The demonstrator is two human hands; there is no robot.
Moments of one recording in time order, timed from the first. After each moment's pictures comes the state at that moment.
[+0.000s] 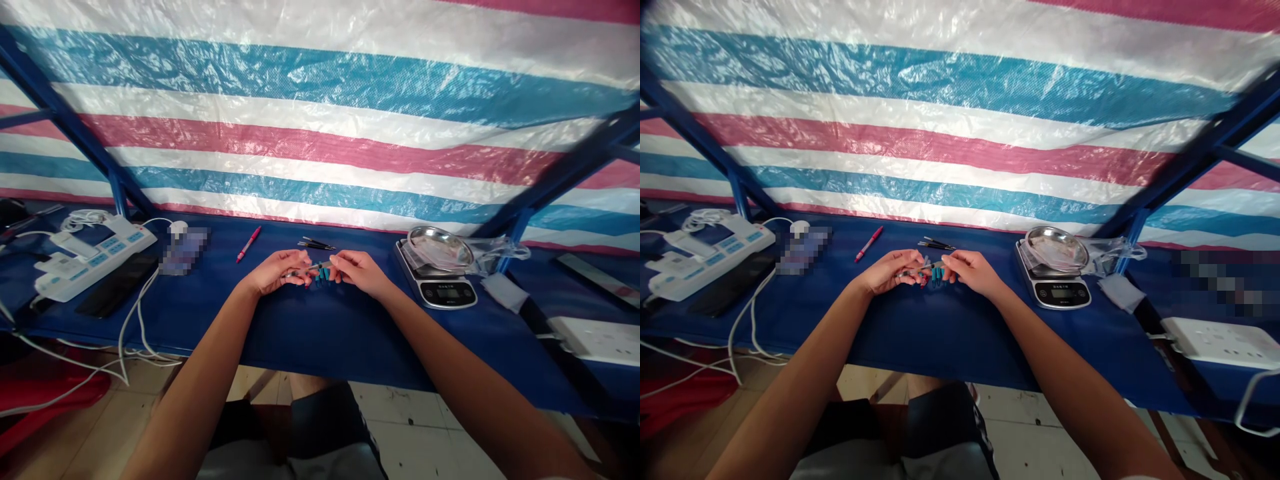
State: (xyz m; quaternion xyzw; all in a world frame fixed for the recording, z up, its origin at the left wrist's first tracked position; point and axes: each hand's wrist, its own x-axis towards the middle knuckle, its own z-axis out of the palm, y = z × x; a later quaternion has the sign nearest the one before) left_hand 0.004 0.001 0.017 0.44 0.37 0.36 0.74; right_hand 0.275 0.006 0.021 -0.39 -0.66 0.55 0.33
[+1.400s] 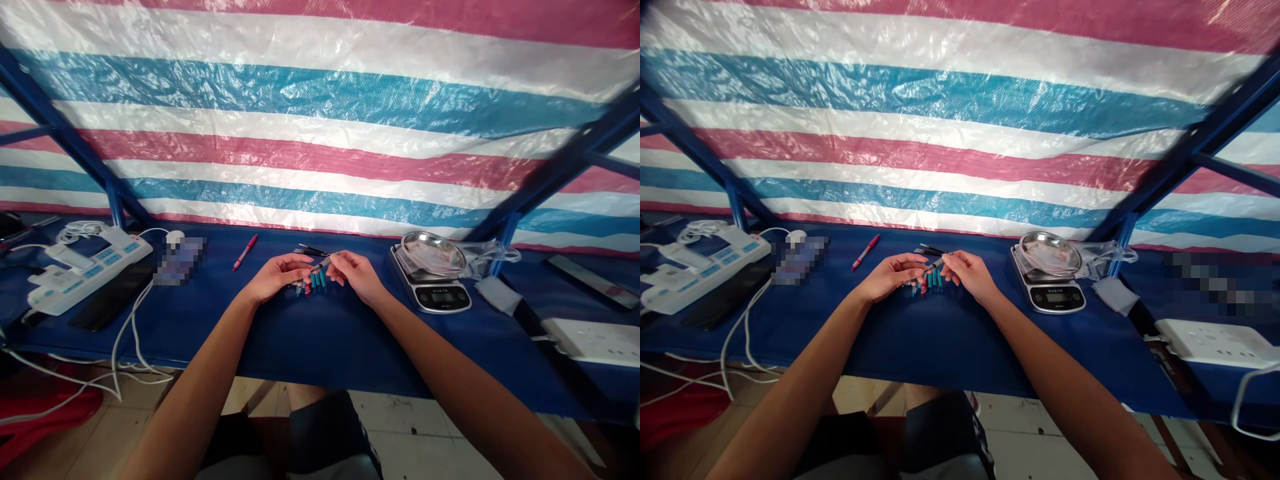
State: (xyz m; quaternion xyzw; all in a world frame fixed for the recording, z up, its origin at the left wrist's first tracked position) left_hand 0.014 0.000 0.009 0.53 0.32 0.41 0.67; right_hand 0.268 0.011 0.009 -0.38 -0.56 0.57 0.47
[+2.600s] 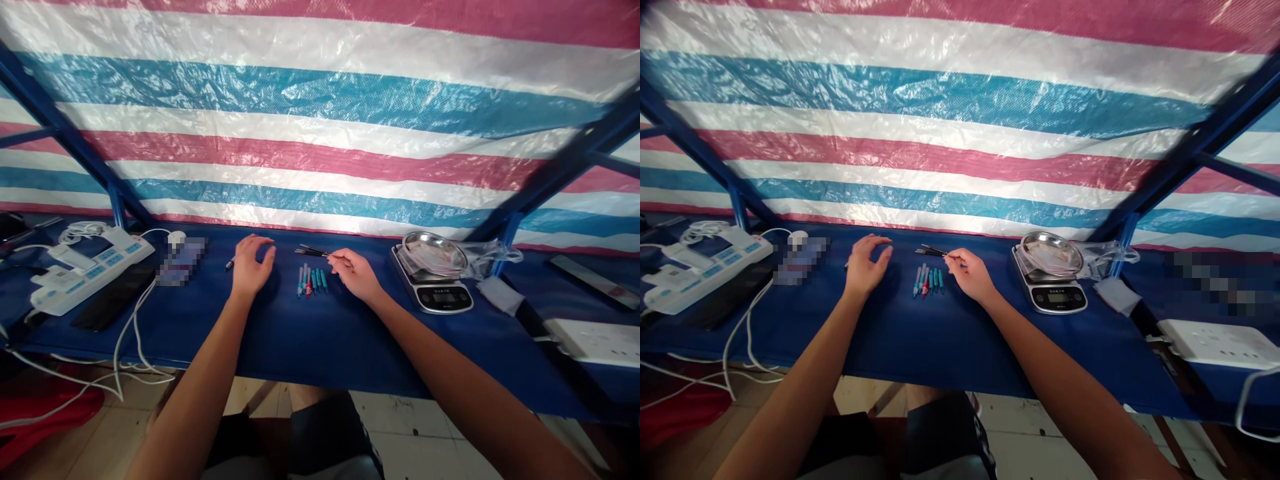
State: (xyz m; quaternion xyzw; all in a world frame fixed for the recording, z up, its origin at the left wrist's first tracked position) left_hand -0.033 0.015 0.000 0.67 0.55 0.49 0.04; right_hand 0.273 0.021 -0.005 -0.43 -0.68 0.40 0.44
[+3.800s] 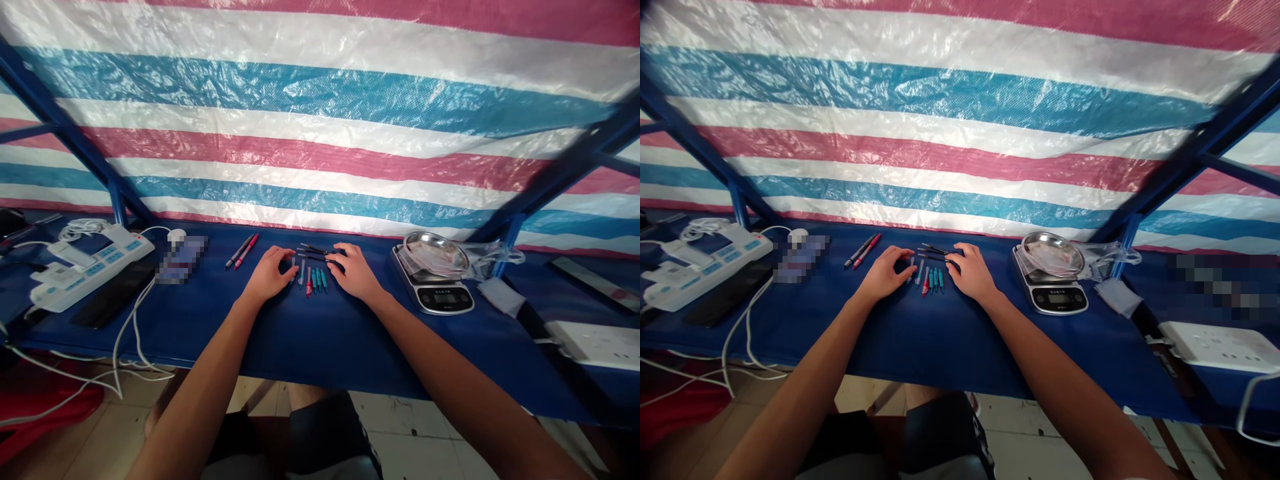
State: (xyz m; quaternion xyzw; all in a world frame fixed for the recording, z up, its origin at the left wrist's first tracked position) left_hand -0.005 0.009 -0.009 0.75 0.50 0.39 0.19; right_hand 0.281 0.037 -0.021 -0.44 -0.84 0.08 0.32
